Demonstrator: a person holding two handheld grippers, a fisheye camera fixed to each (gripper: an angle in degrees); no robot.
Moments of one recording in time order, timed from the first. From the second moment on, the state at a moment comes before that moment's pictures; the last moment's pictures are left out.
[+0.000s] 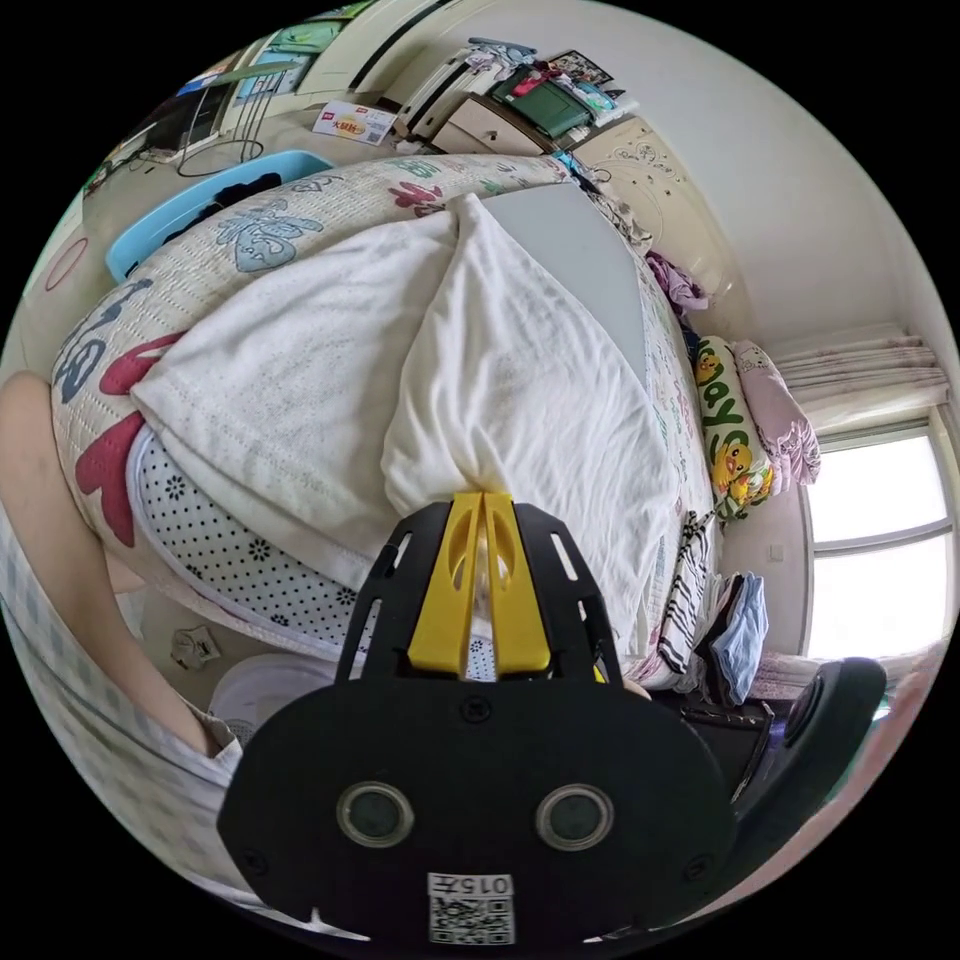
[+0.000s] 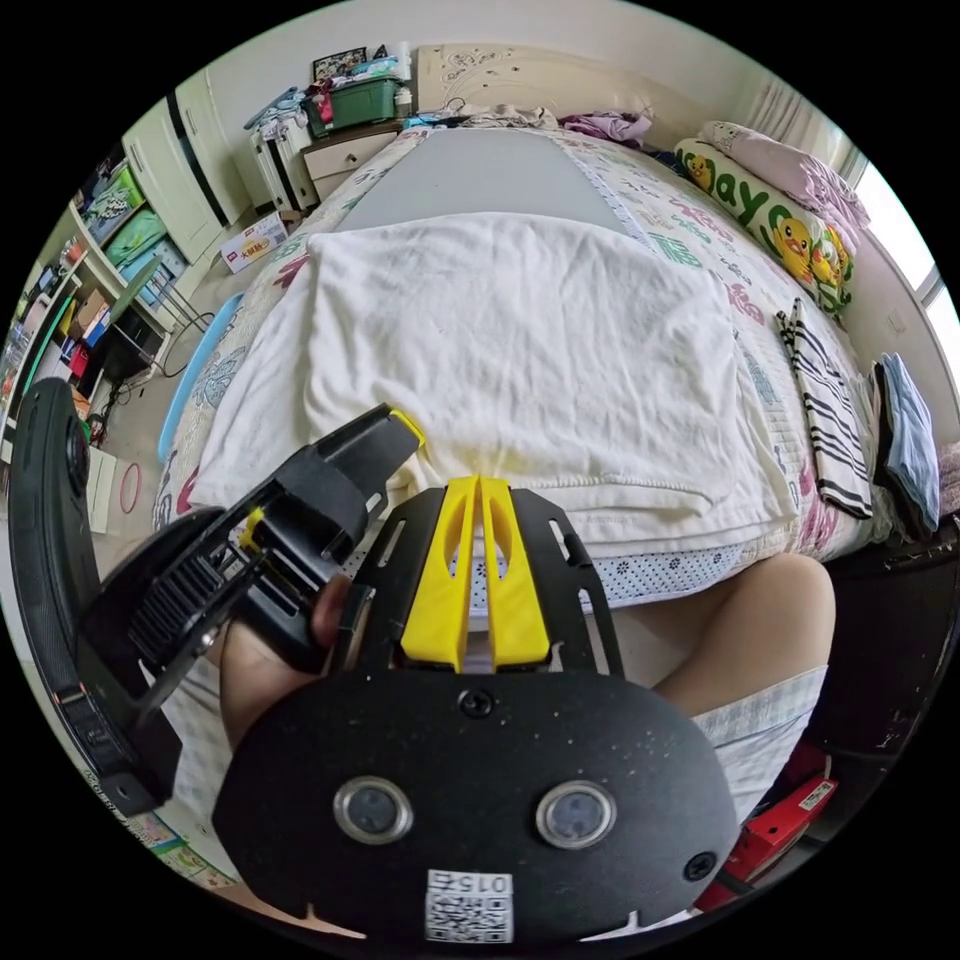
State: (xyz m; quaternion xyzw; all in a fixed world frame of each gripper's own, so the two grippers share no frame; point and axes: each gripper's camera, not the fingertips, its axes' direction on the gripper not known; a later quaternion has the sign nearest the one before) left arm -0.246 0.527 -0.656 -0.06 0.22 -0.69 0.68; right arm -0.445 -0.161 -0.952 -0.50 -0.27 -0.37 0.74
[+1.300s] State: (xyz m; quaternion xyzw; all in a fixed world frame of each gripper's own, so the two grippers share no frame) left arm -0.282 0.563 -0.654 -0.05 0.23 -0.71 0.66; right arm -0.436 -0.233 -0.973 -0.51 -0.27 -0.38 0.73
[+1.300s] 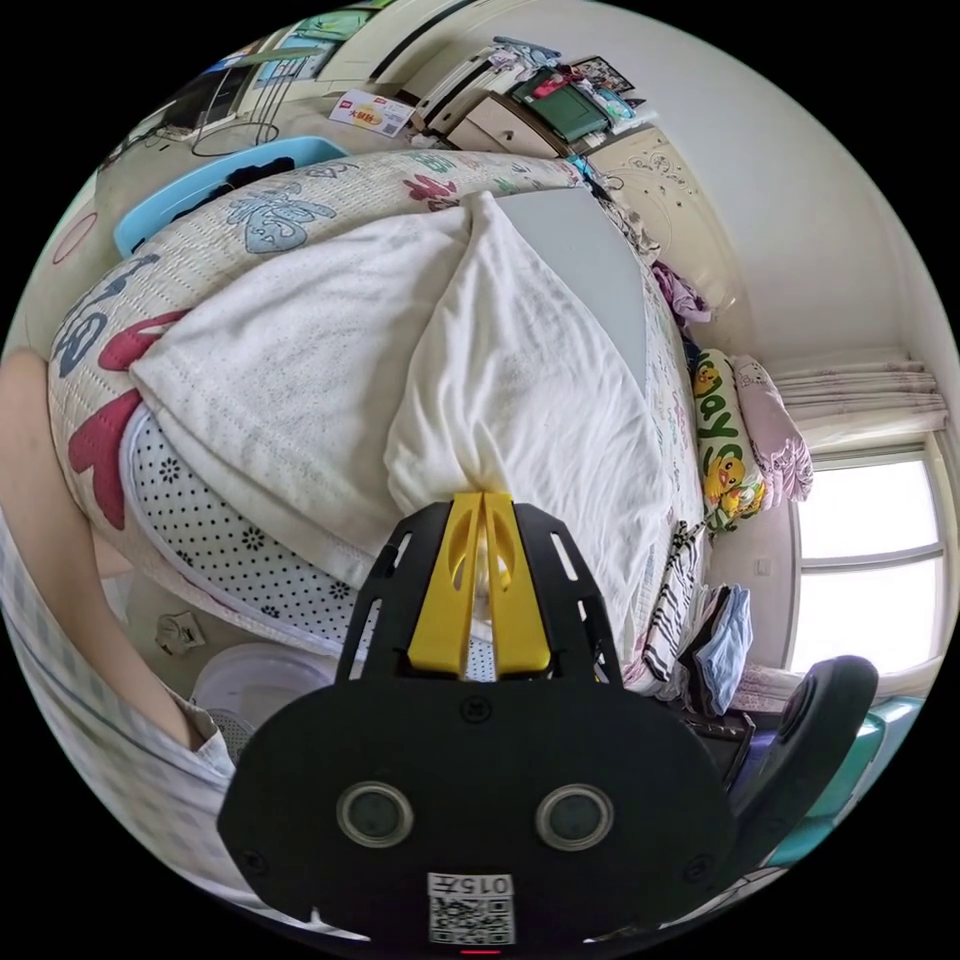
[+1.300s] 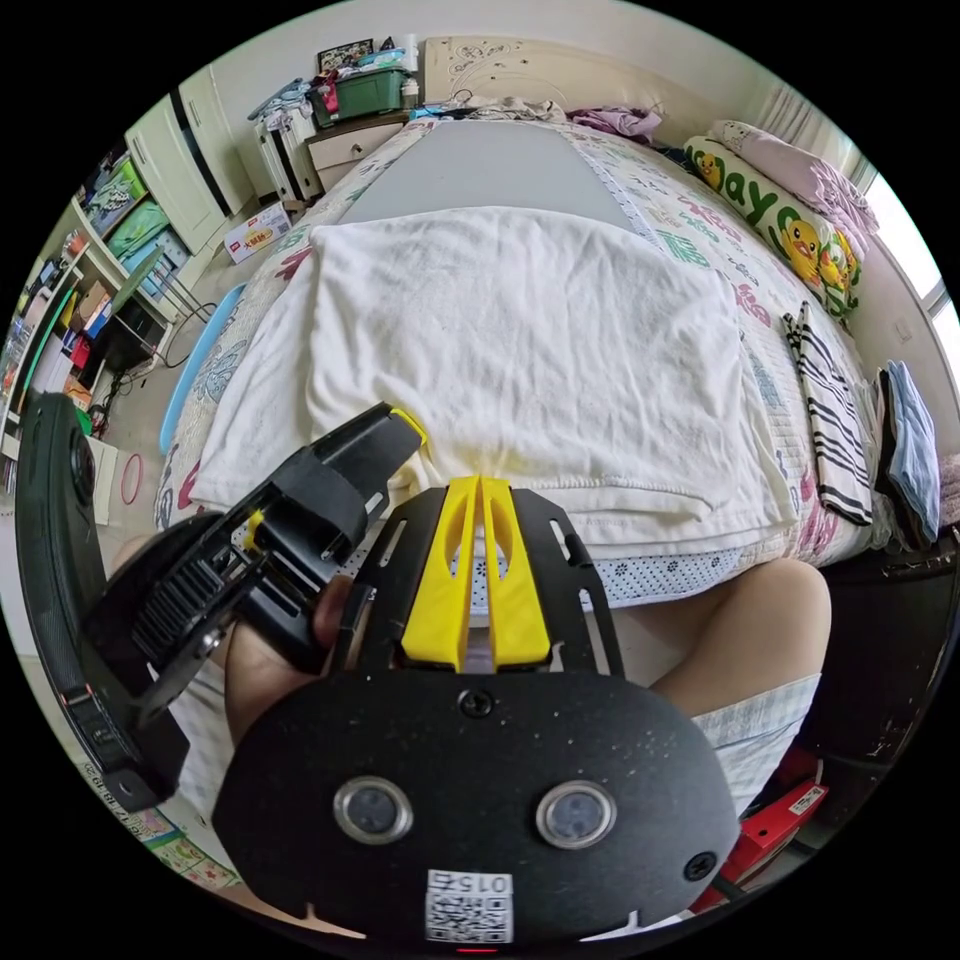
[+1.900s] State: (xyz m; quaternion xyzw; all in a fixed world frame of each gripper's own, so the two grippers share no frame) left arm -0.283 0.583 -0.627 -0.04 0.24 -0.71 0.65; right arm -0.447 -0.176 -0.992 -0.50 -0.26 -0.38 0.73
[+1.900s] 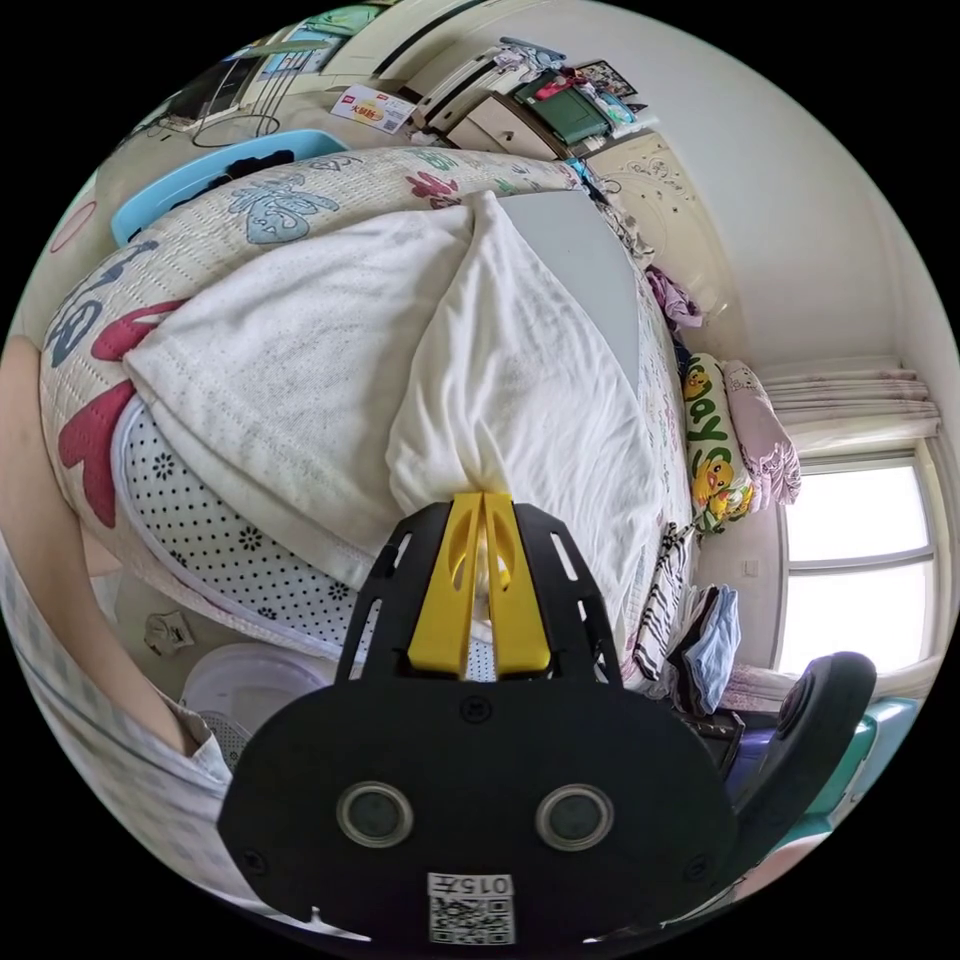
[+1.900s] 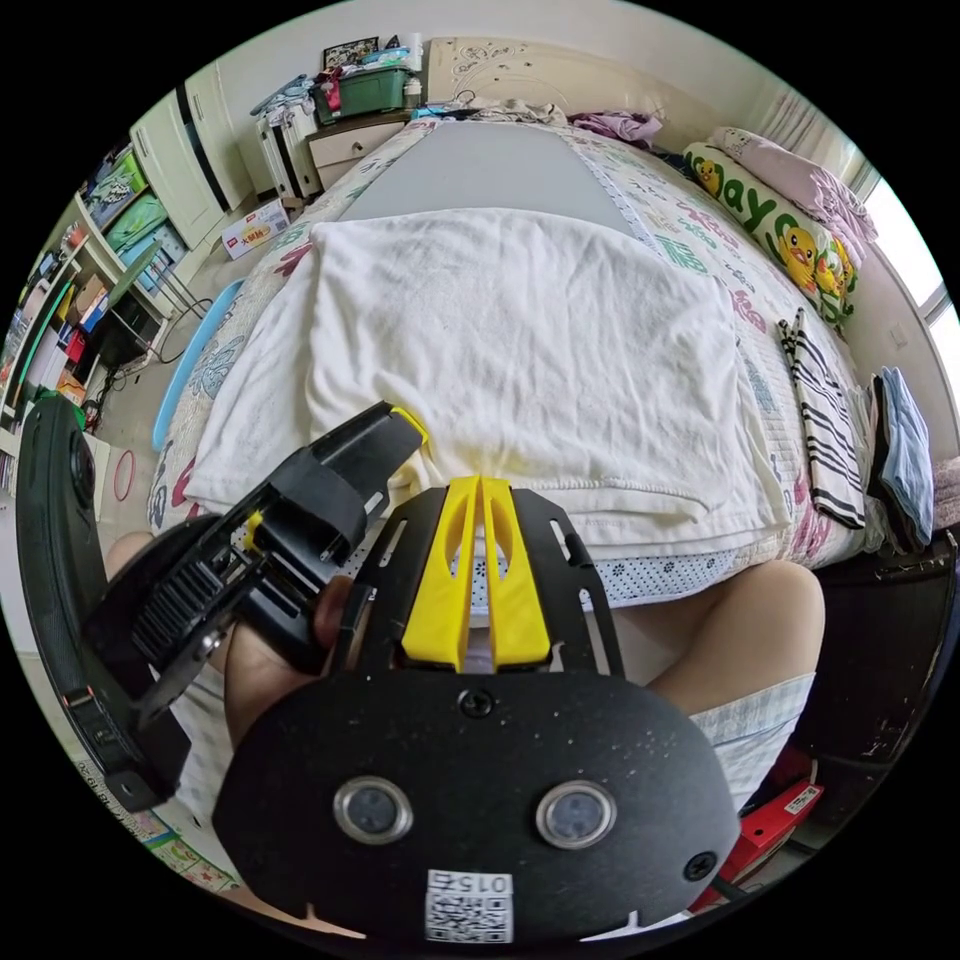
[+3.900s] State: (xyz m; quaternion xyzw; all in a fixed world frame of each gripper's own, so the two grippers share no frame) left arm -0.155 0.254 -0.388 0.04 0.35 -0.20 0.92; right arm -0.139 0.166 -0.689 -0.57 -0.36 -0.11 0.73
